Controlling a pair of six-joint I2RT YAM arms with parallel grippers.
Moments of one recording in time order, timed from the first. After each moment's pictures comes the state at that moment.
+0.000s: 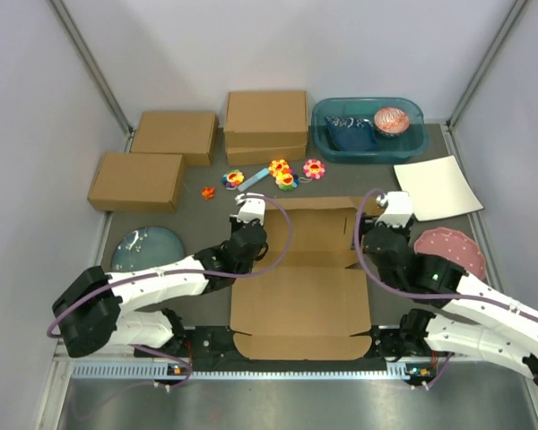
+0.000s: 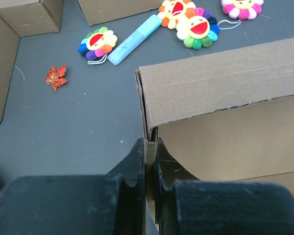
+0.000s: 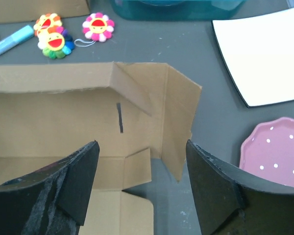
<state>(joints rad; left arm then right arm) -0.97 1.25 0.62 0.18 -0.81 -0.27 1.03 0.77 0.76 -0.57 0.94 0.49</state>
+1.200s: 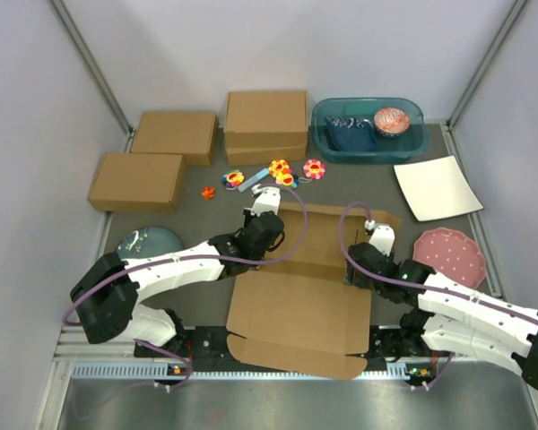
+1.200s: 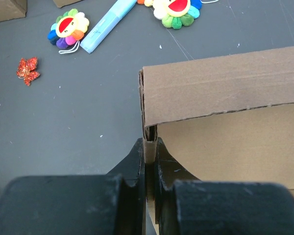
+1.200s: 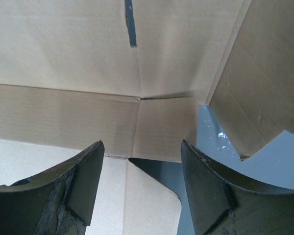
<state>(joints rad) -0.96 1.39 0.81 -0.05 -0.71 -0.34 0.90 0.87 0.51 -0.66 0.49 0.87</state>
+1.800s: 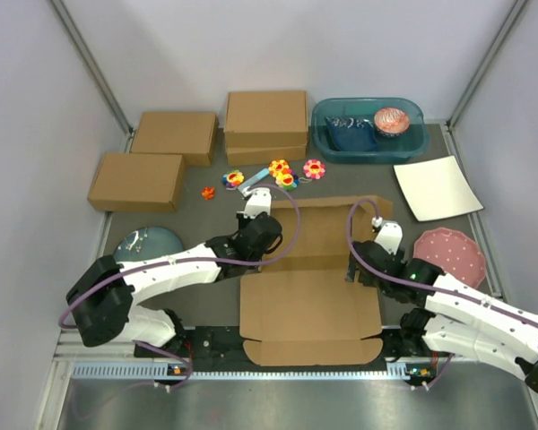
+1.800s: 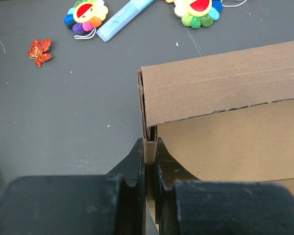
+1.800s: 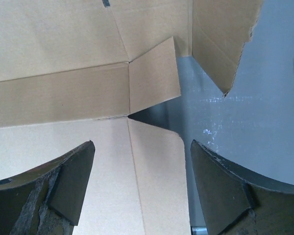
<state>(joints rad) -0.96 1.36 0.80 -0.10 -0.78 -0.46 0.90 0.81 0.56 -0.76 0.53 0.89</state>
